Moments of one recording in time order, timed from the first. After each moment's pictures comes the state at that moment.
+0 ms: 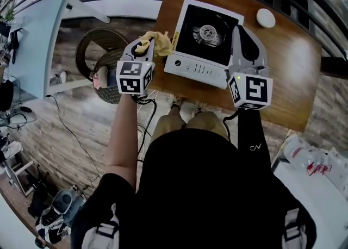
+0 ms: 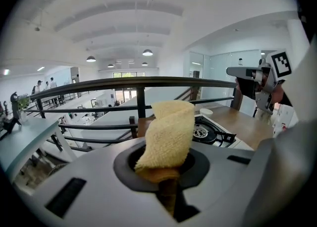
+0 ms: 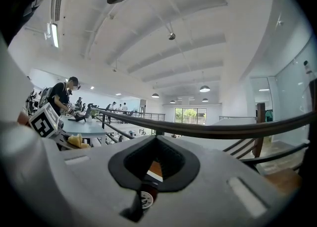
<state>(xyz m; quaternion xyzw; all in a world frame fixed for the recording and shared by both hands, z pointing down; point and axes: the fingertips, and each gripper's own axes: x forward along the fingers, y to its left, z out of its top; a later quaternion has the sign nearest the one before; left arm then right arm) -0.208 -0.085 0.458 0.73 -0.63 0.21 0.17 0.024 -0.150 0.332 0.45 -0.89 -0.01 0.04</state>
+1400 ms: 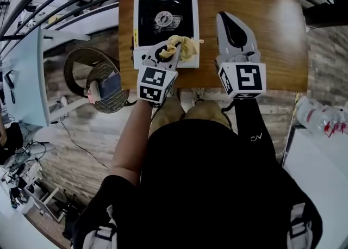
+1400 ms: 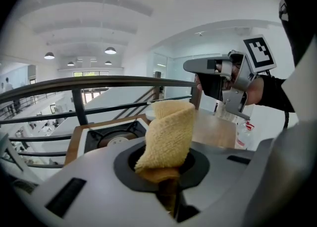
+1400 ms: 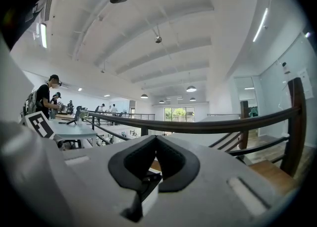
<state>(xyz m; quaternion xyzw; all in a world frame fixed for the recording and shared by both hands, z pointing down) 0.023 -0.068 0.463 0.85 -0.45 0.22 0.15 0.130 -0.117 0.329 0.51 -0.86 0.01 0.03</state>
